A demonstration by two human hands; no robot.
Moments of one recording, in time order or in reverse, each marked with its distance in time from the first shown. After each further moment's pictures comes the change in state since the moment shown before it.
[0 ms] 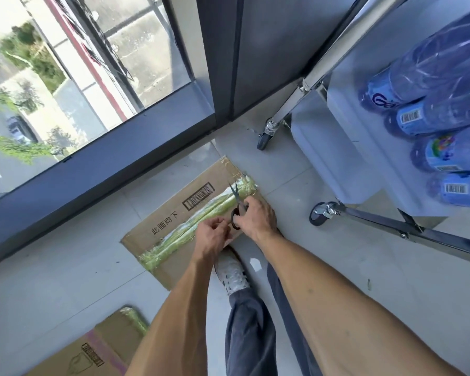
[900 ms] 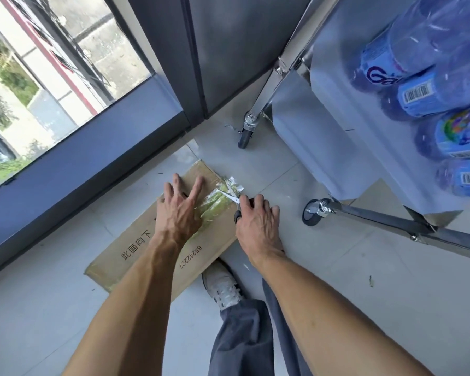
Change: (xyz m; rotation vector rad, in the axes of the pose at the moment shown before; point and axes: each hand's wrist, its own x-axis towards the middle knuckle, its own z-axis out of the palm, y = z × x) left_hand 0.105 0.025 -0.010 1.478 0.056 0.587; right_hand 0.036 0.050 0.023 -0.353 0.313 -0.176
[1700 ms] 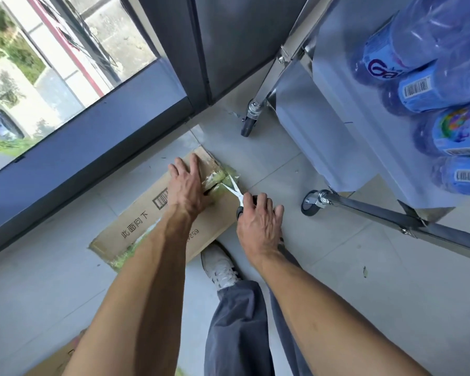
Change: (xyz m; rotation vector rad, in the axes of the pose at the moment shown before) left_hand 0.013 0.029 -0.021 -0.177 -0.062 -0.143; right_hand -0.029 0.006 -0.014 -0.063 0.025 0.016
